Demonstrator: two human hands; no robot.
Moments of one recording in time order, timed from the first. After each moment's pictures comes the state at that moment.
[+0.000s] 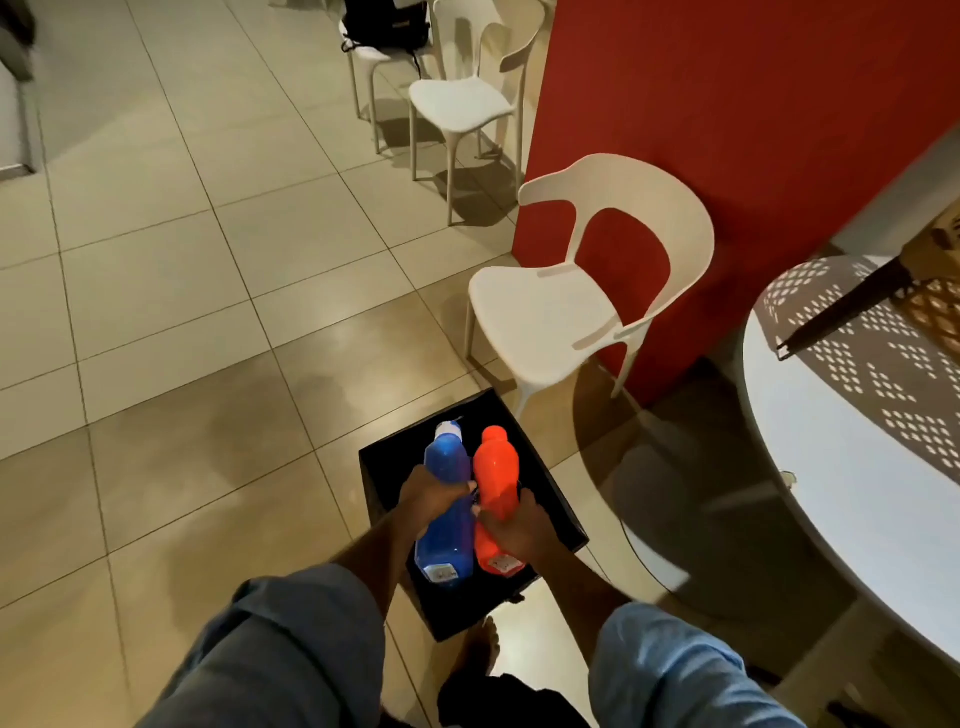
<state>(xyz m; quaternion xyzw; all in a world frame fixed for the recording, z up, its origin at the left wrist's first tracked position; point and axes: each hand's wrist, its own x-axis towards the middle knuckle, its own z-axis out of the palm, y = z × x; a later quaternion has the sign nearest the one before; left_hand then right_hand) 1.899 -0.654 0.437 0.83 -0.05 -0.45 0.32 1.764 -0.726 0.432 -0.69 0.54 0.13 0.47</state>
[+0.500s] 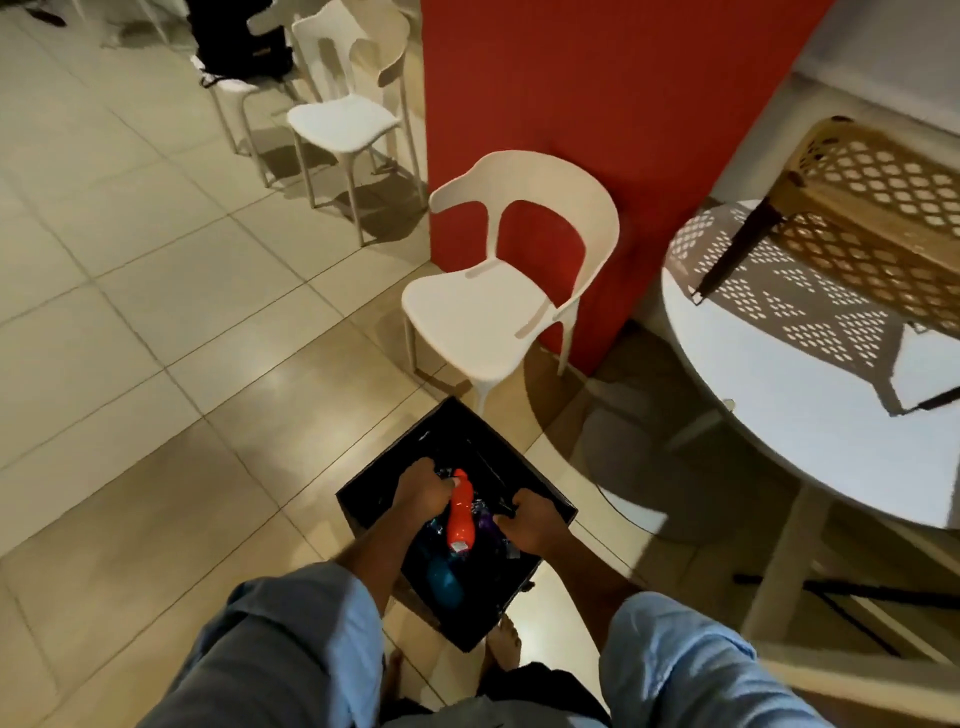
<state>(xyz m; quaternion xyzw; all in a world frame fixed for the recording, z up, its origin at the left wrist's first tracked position) 1.928 -0.671 0.453 0.83 -0.31 -0.43 0.16 1.755 -0.714 0.448 -0.69 0.57 0.13 0.43</state>
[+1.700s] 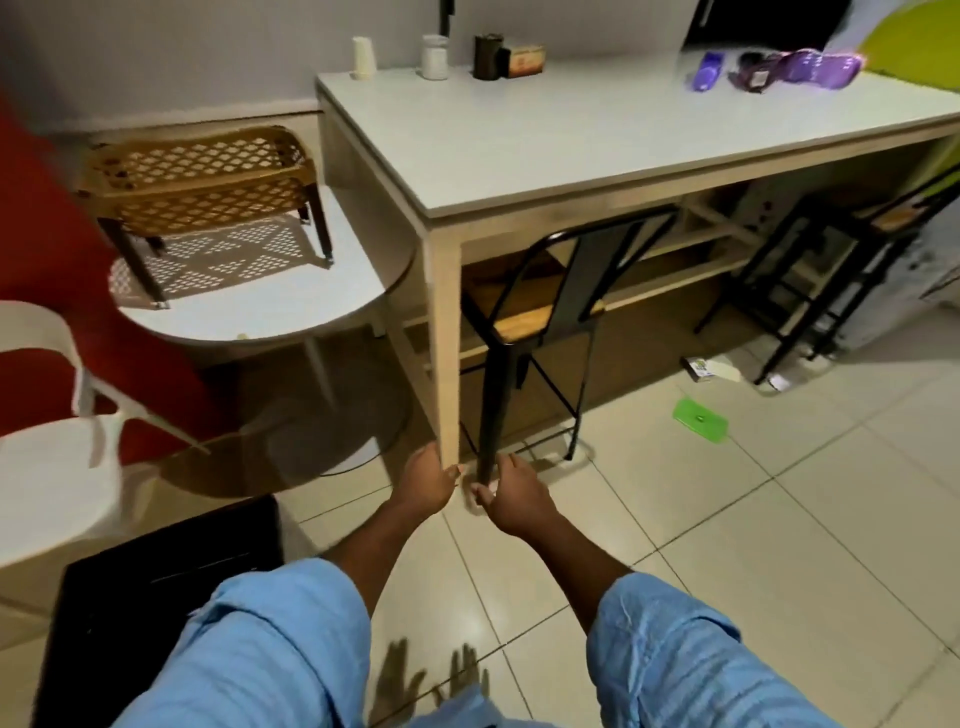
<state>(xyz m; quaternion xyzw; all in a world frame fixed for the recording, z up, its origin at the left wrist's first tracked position) 1.537 -0.460 0.535 0.45 -0.80 -0.40 0.03 1.439 -0.345 0.527 -0.39 0.88 -0.17 0.20</state>
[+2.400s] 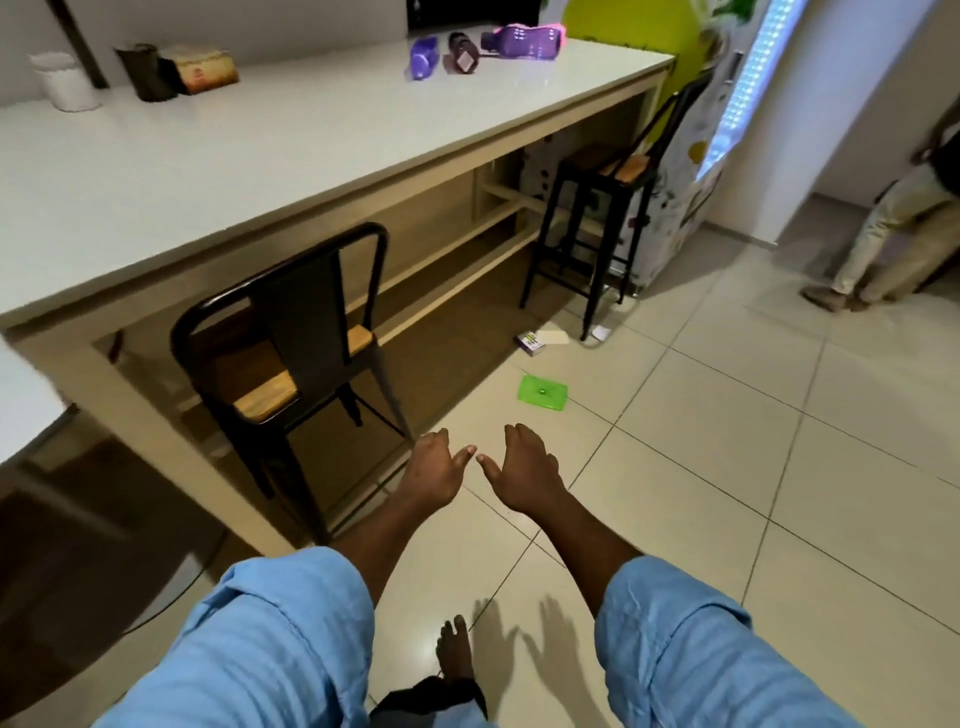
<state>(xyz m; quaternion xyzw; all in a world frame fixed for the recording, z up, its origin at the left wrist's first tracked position) 1.182 -0.296 0.535 0.23 -0.91 -0.35 -0.04 1.128 -0.157 0.532 -0.20 0.95 -0.20 0.13</state>
